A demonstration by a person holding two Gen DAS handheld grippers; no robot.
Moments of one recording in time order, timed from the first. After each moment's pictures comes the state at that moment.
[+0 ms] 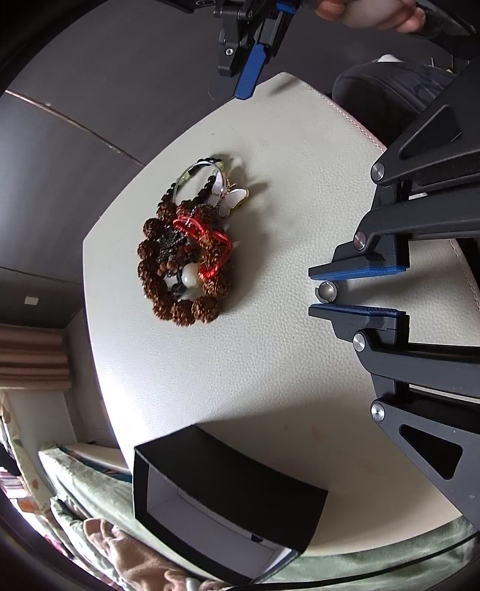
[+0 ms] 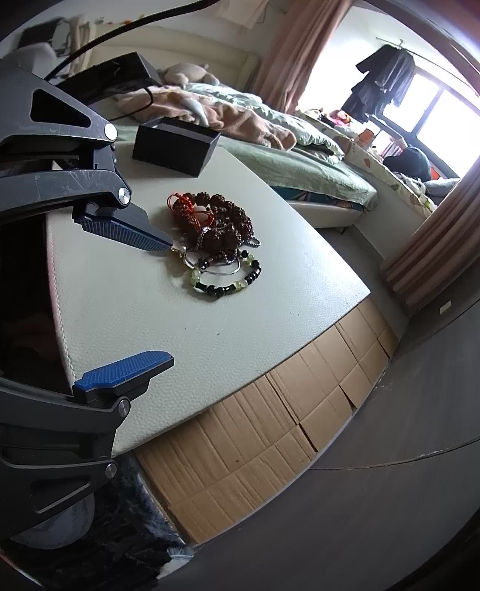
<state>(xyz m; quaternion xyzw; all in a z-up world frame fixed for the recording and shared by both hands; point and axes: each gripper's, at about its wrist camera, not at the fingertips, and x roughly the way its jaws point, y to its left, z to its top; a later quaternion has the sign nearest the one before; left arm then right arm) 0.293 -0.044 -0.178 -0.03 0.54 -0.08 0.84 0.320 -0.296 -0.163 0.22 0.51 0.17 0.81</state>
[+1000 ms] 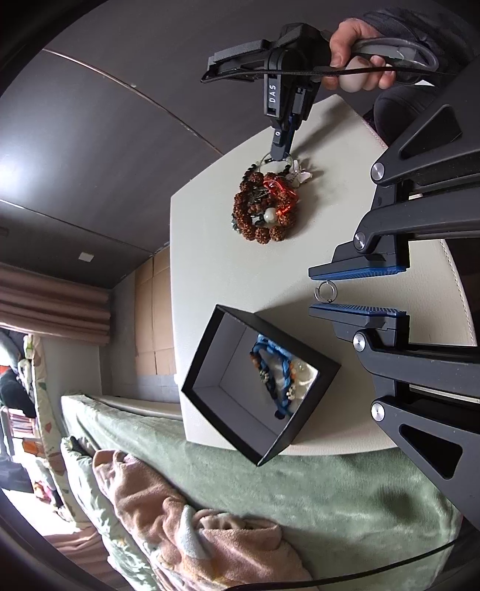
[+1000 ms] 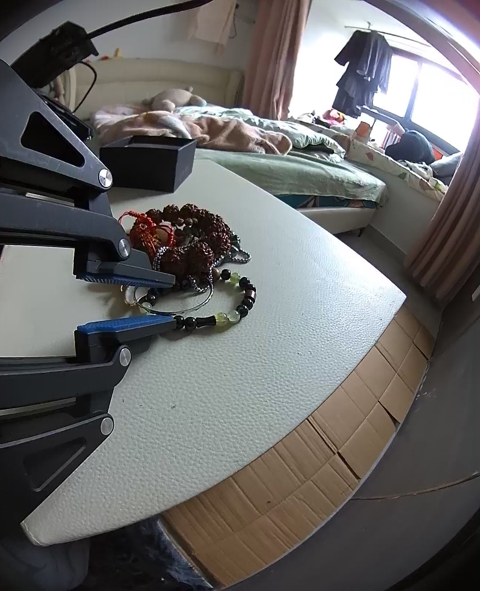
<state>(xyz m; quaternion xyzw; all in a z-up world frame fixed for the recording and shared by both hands) 0.265 0.035 -0.100 -0.09 0.46 -0.03 0.88 0.375 -0.262 -0.194 0.29 0.56 0.19 0.75</state>
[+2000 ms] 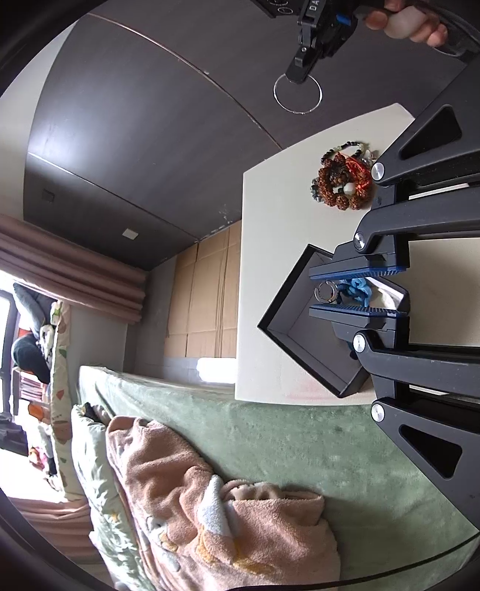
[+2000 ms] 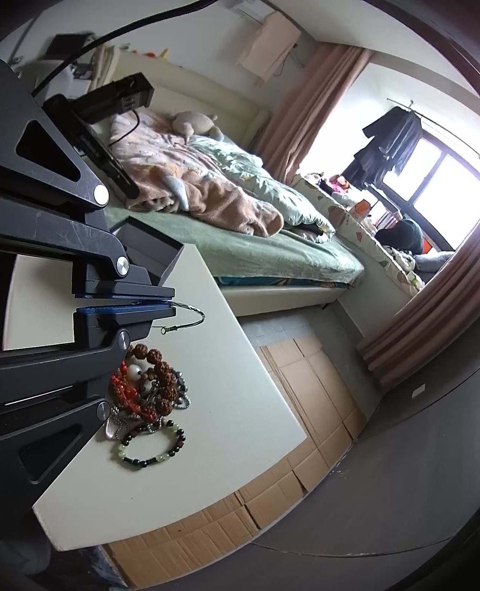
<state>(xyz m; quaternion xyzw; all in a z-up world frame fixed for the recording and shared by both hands) 0.298 0.113 -0.072 -0.16 0.41 -0.01 0.90 0.350 -0.200 -0.049 0.23 0.45 0.28 0.82</state>
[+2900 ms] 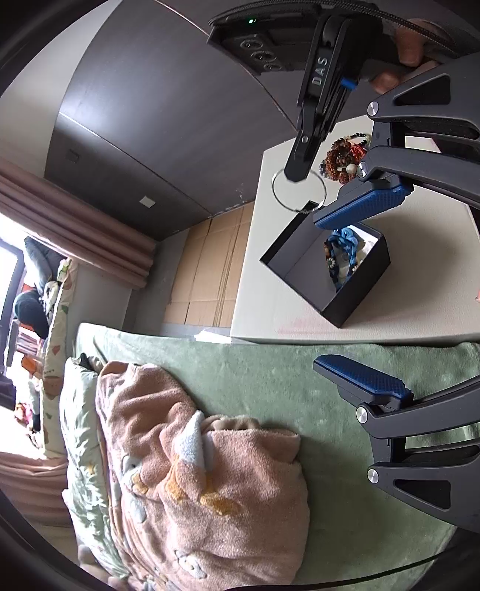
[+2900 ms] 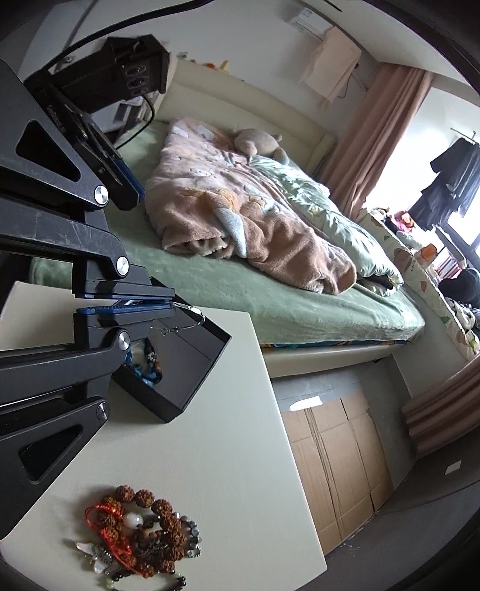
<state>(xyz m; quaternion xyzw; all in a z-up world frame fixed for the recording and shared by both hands) 0.249 0.174 -0.057 -0.21 0.40 0.04 0.89 0.359 -0.030 -0.081 0.16 0.51 0.37 0.76</state>
